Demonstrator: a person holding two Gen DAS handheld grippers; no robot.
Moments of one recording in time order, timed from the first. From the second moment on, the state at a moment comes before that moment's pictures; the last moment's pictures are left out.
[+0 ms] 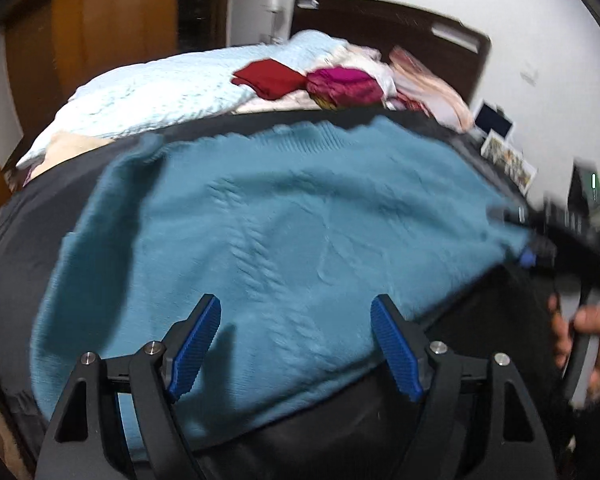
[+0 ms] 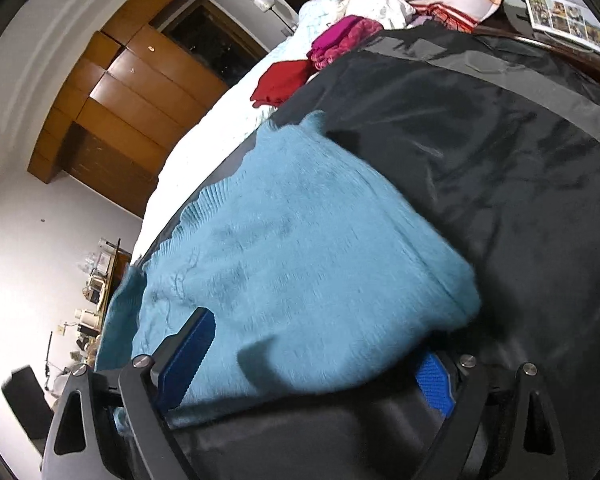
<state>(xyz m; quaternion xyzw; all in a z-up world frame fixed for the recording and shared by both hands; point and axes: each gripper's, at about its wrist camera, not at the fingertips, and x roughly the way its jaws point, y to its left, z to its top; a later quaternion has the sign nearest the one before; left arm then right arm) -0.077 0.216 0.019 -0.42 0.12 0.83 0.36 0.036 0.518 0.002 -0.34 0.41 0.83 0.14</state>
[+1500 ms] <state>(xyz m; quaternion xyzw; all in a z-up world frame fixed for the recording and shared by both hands) -0.089 0.265 -0.007 -0.44 0.13 0.82 0.35 0.031 0.537 -0.007 -0.32 0.42 0.83 0.16</state>
